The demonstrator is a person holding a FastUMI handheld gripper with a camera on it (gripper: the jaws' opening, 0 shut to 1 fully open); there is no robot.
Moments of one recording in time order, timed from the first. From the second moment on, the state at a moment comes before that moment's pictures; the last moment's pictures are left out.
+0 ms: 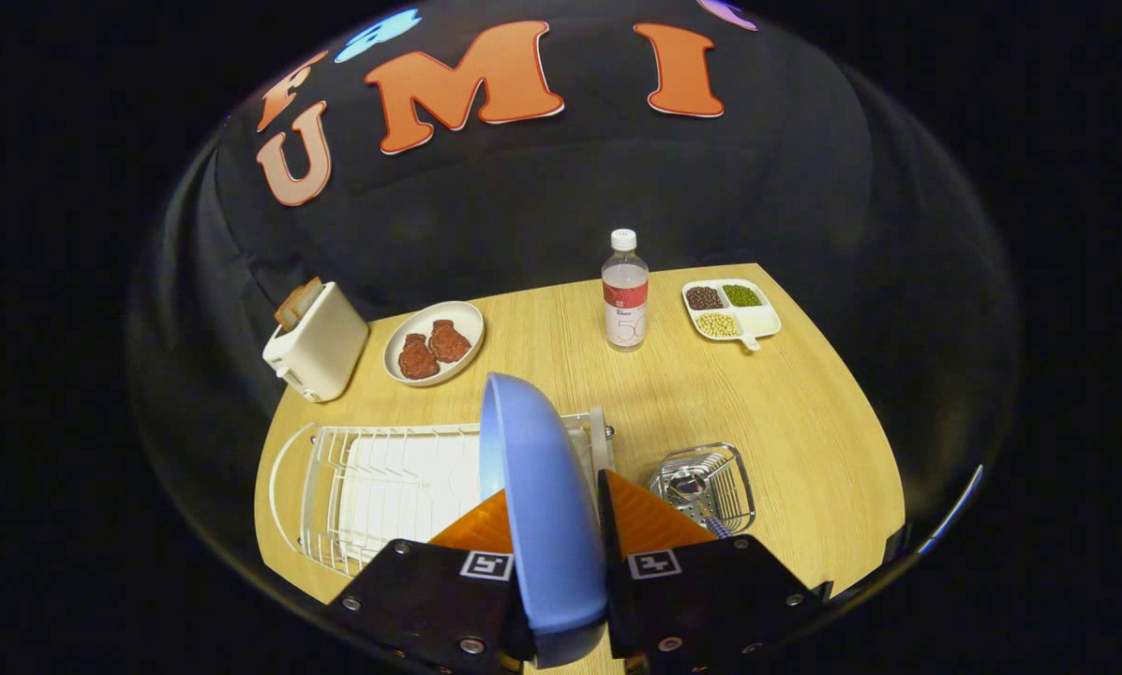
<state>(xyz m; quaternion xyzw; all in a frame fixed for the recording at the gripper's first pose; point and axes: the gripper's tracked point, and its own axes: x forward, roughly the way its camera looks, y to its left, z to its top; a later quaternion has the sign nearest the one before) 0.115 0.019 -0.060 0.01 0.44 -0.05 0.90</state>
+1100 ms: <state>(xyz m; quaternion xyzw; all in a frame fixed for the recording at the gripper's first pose) -0.099 0.026 -0.170 0.19 0.50 0.03 0.84</state>
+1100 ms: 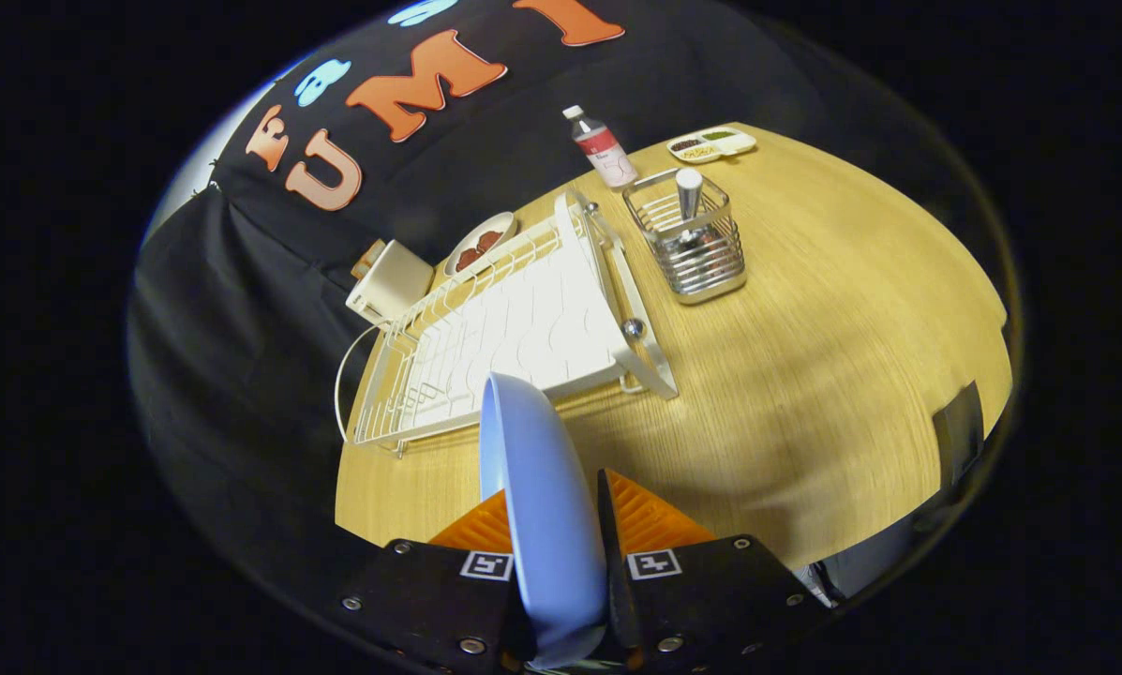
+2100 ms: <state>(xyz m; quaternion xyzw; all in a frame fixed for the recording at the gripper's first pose) -0.060 -0.011 -0.202 0.09 0.41 0.01 0.91</state>
